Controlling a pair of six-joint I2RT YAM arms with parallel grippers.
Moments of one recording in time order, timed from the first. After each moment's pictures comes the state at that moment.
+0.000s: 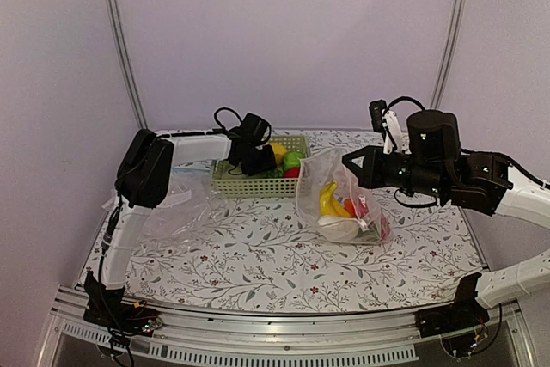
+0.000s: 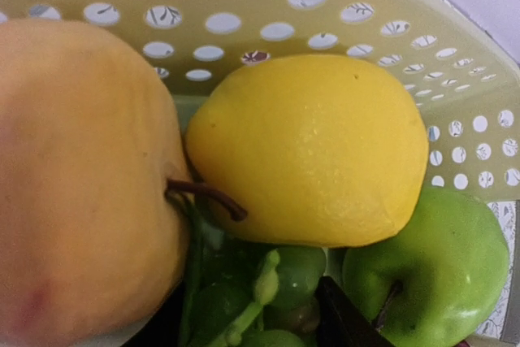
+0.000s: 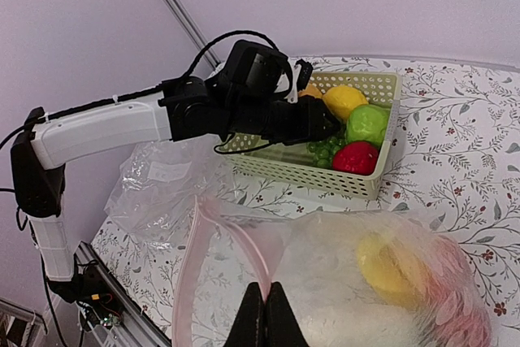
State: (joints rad) left arm -0.59 2.45 1.94 -0.37 -0.06 -0.70; right arm 0.99 1.10 1.05 -0.33 0.23 0.57
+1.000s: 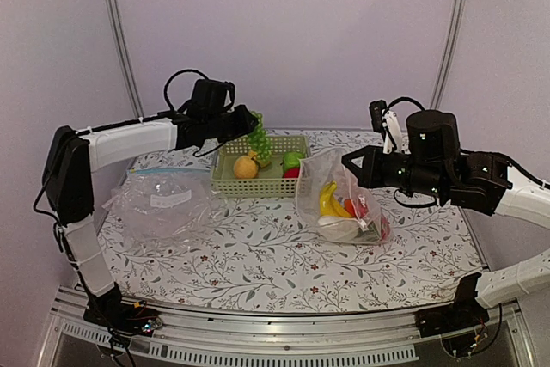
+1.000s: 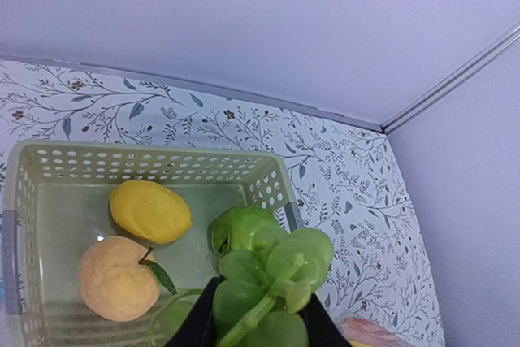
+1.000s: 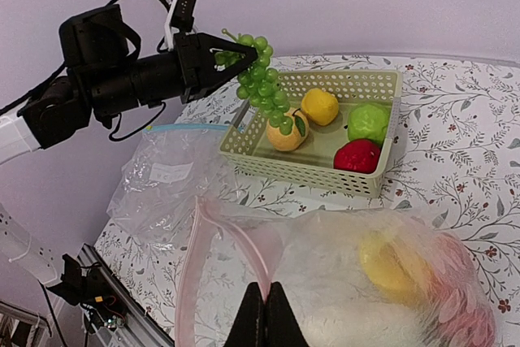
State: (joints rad) left arm -0.59 1.86 1.49 -0.09 -0.05 -0.66; right arm 0.99 1.10 1.05 -0.33 0.23 0.59
